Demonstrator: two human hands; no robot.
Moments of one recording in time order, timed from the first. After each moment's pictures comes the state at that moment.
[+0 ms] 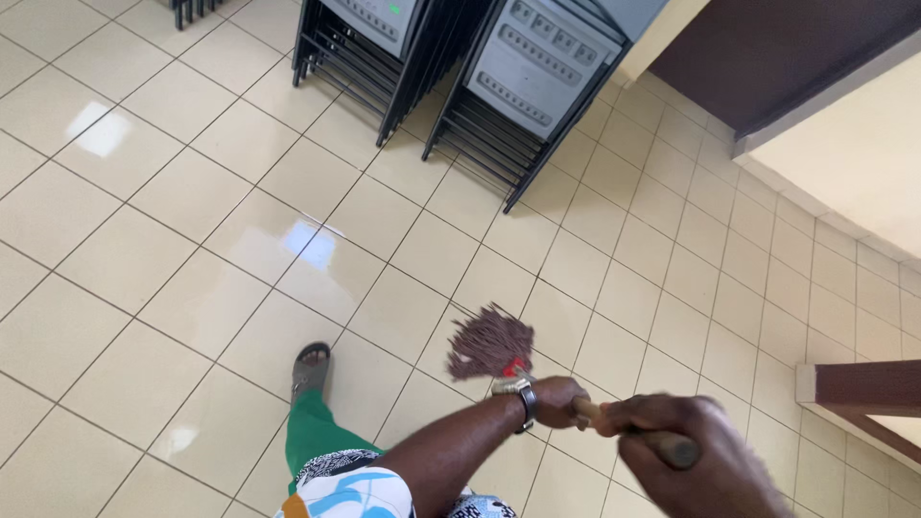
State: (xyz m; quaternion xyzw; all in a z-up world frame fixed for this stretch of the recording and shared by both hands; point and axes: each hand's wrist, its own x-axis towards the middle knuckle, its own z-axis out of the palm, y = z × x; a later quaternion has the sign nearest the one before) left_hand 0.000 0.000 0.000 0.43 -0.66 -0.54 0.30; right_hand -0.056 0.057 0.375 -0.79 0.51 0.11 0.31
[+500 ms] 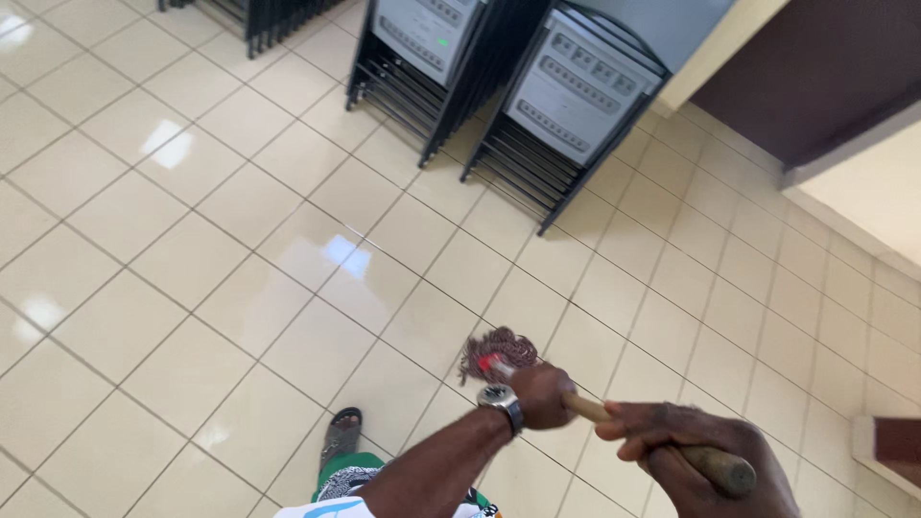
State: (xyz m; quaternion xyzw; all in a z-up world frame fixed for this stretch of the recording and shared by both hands) left_hand 0.101 0.077 0.130 0.65 -0.63 -0.35 0.25; right_hand -0.072 0.050 0.349 -0.76 0.43 -0.03 0.49
